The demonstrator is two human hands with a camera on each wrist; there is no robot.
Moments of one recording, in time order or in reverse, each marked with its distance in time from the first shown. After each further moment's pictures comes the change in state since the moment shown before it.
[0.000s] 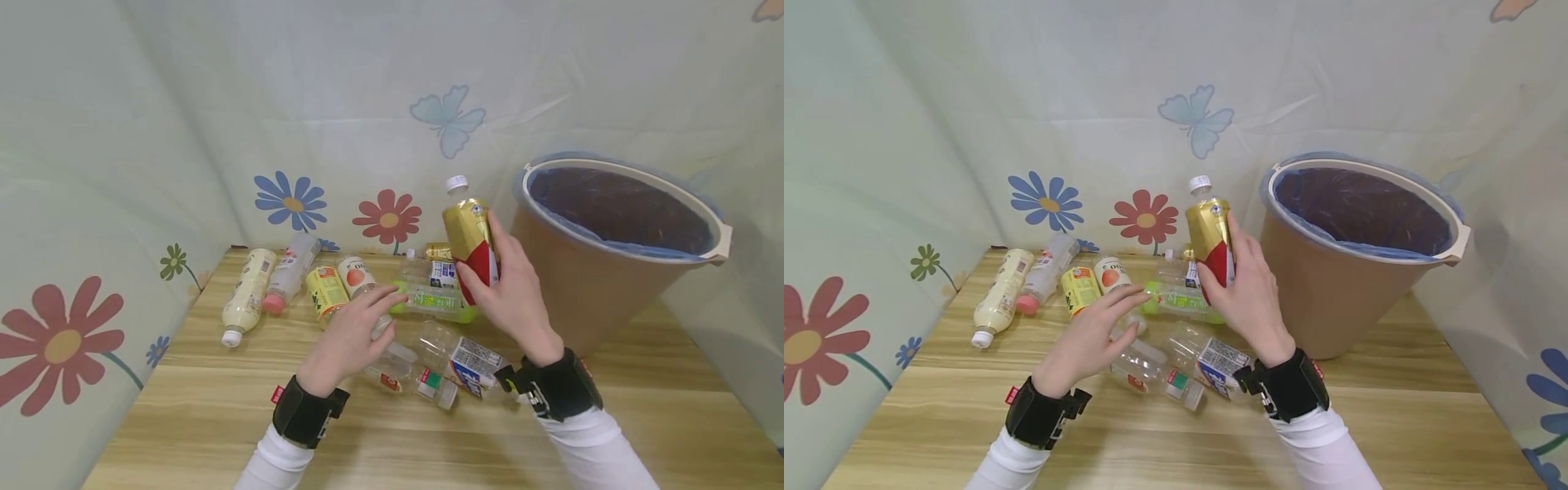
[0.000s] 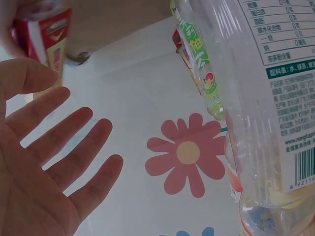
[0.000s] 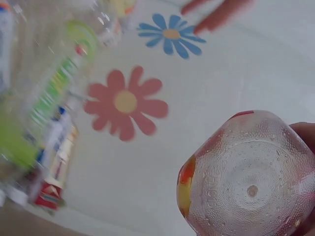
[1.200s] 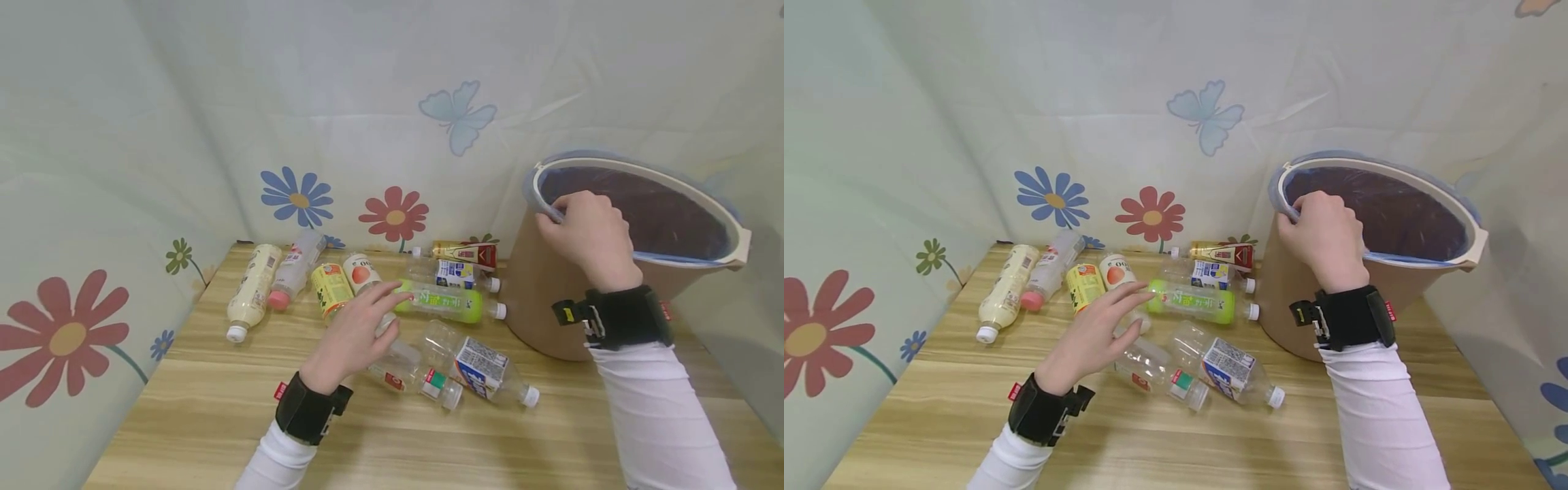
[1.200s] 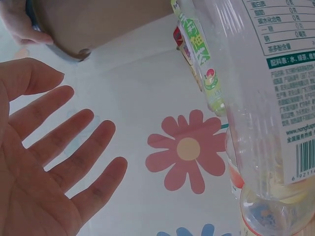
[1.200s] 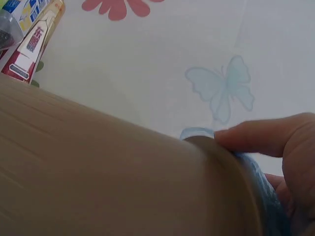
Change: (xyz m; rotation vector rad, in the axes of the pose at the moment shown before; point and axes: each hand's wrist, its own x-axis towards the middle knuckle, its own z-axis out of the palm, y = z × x) left_hand 0.000 -0.001 -0.003 -0.009 -0.004 -0.018; right_hand 0.068 0.026 -0.081 -0.420 -0.155 0.180
